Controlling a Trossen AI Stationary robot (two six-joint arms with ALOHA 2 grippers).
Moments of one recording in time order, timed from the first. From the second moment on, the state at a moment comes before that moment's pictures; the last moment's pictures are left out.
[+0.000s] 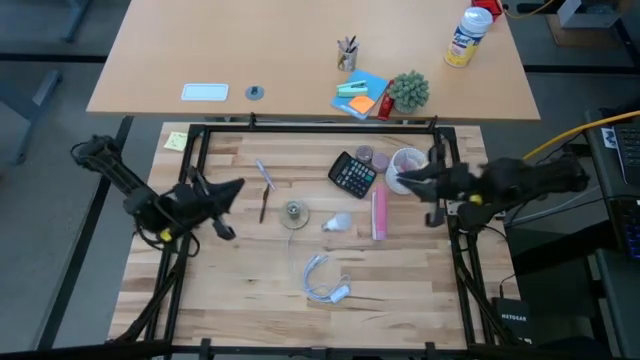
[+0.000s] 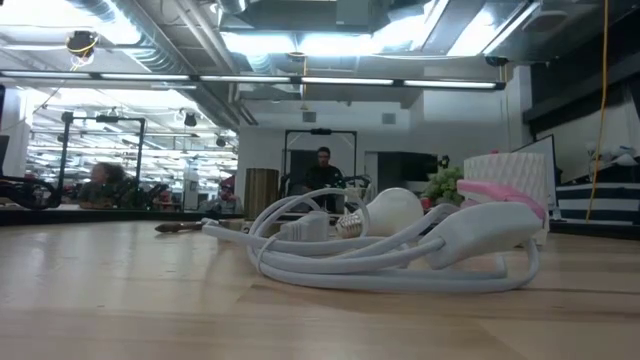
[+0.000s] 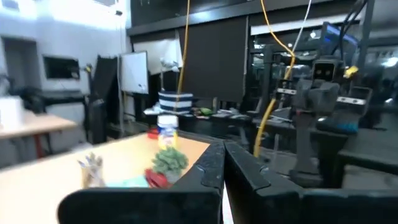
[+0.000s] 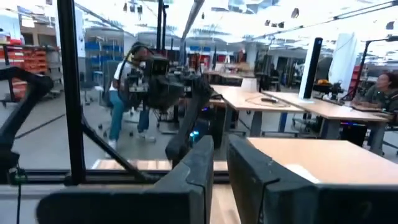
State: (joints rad) left arm -0.70 0.97 0.70 0.90 -1.27 0.54; right arm 0.31 0.72 0.84 0.04 0.39 -0.13
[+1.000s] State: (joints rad) left arm -0.14 0.93 0.19 0.69 -0.59 -0.18; right arm 0.31 0.26 0.01 0.26 0.43 0.13
